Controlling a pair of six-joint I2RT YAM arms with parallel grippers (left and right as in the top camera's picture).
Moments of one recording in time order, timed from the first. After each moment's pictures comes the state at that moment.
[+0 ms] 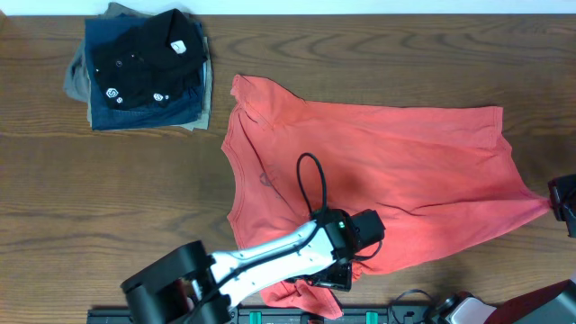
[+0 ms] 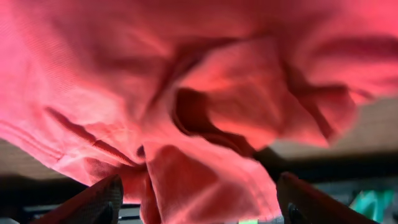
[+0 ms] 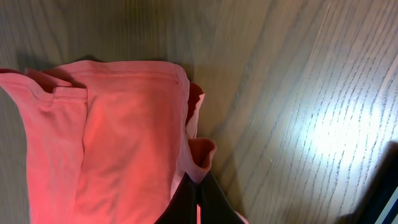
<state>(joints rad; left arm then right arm) -1.16 1.74 1.11 -1.05 0.19 -1.03 -0.80 1.41 1.16 -1.06 -0.08 0.62</state>
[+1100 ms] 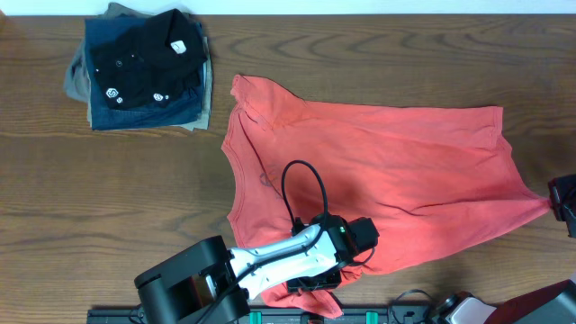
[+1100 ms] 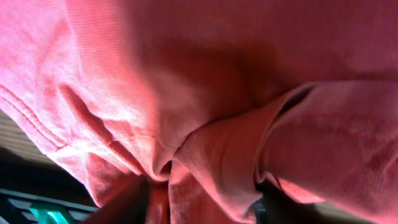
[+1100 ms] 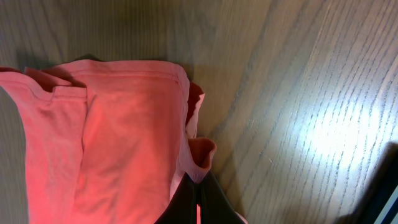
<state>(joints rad) -1.17 1.79 1.04 -1.02 0.16 -1.25 -0.80 1.41 1.16 -1.06 -0.08 0.62</state>
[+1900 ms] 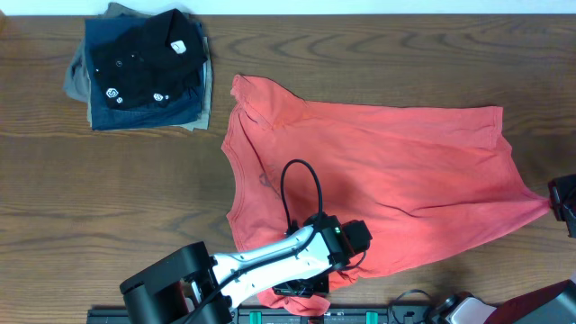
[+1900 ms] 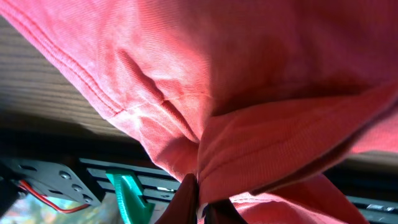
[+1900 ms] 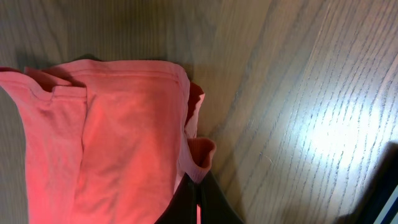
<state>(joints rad) -1.17 1.72 1.04 -1.18 0.17 -1.07 -0.80 1.41 1.16 -1.06 -0.08 0.62</state>
